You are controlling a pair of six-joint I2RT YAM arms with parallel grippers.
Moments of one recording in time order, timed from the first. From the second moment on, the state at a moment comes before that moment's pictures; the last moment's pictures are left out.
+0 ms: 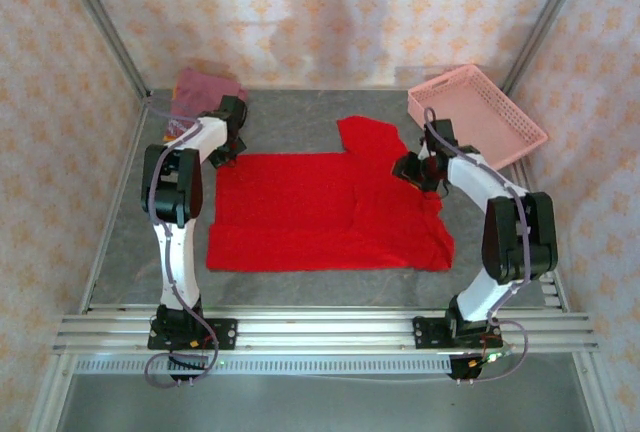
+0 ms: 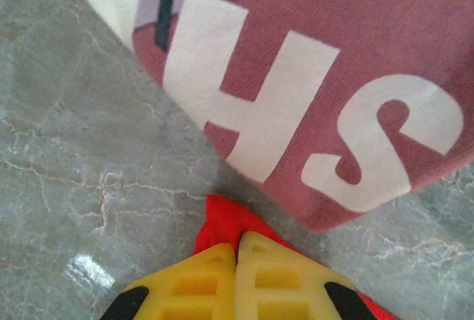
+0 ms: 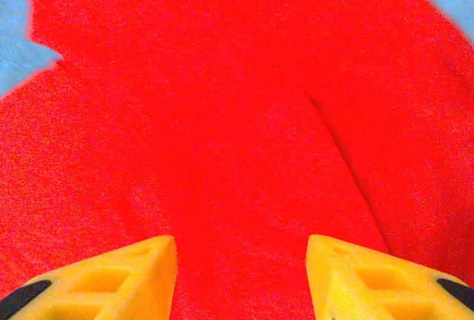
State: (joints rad) left arm -0.05 2.20 1.68 -0.77 -0.32 -0.79; right arm 0.14 1.66 1.14 -0.55 -0.26 0.53
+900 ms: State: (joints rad) left arm -0.05 2.19 1.67 -0.75 -0.26 -0.77; right arm 0.23 2.59 2.35 -0.79 0.05 0.30
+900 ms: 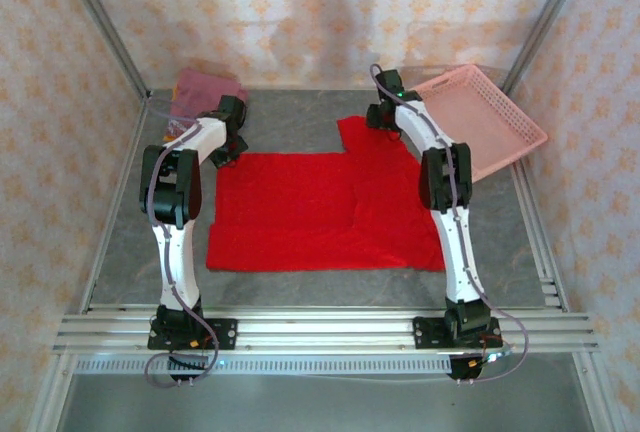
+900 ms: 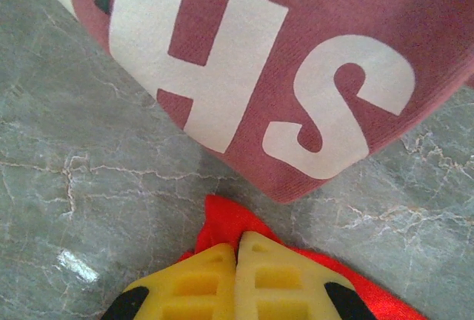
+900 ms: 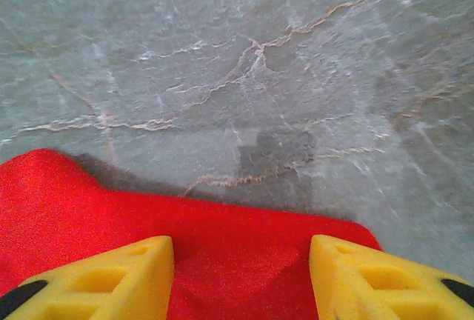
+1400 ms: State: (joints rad) left arm -0.05 2.19 1.67 -0.75 -0.23 -0.77; right arm 0.23 2.64 2.45 -0.93 0.04 0.25
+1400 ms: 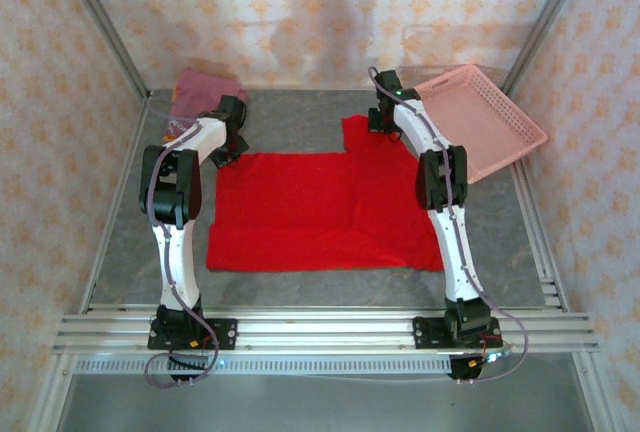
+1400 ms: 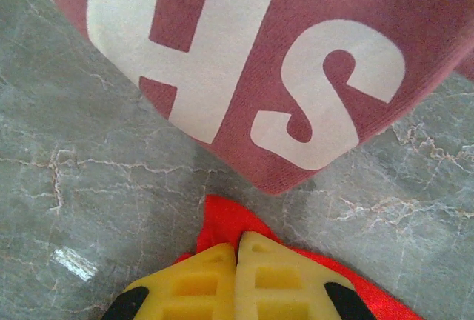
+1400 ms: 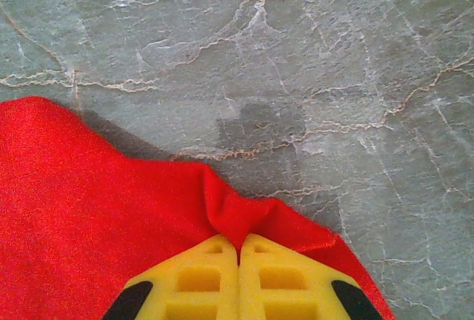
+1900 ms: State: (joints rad) left arm -0.05 2.10 1.63 -0.75 -0.23 -0.76; right arm 0.24 2.25 2.03 -0.83 0.03 0.27
